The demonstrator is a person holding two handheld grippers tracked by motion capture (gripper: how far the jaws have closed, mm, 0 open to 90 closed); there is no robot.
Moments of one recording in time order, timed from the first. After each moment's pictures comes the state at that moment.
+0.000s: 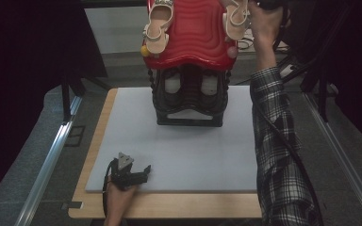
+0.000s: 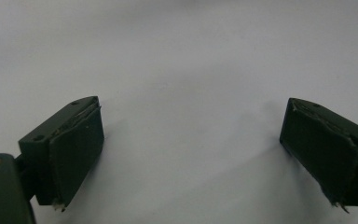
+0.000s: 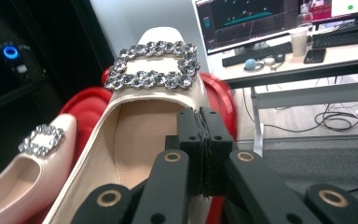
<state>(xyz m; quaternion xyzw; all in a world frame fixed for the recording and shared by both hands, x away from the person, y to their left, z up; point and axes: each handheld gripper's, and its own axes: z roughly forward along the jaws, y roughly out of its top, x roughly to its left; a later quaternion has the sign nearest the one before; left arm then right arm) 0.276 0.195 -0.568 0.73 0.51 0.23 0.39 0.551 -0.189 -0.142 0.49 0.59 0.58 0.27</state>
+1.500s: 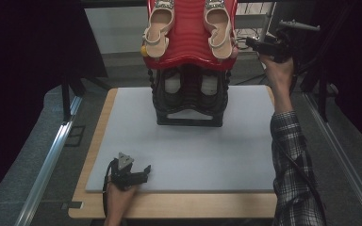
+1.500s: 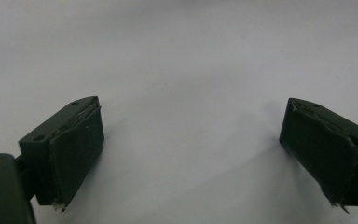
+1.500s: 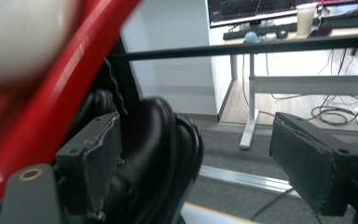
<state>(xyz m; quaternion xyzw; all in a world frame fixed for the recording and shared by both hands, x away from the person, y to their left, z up) 0.276 0.195 -0.568 0.73 0.51 0.24 0.39 0.543 -0.268 -0.272 0.44 0.65 0.56 0.27</state>
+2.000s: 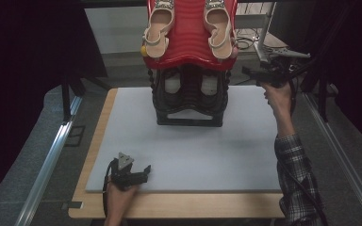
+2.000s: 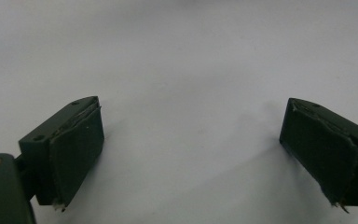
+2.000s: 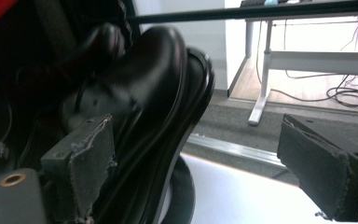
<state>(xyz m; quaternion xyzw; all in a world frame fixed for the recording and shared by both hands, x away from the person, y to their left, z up) 0.276 0.194 -0.568 0.73 0.51 0.24 0.39 0.517 -0.274 -0.336 0.42 0.69 0.53 0.24</state>
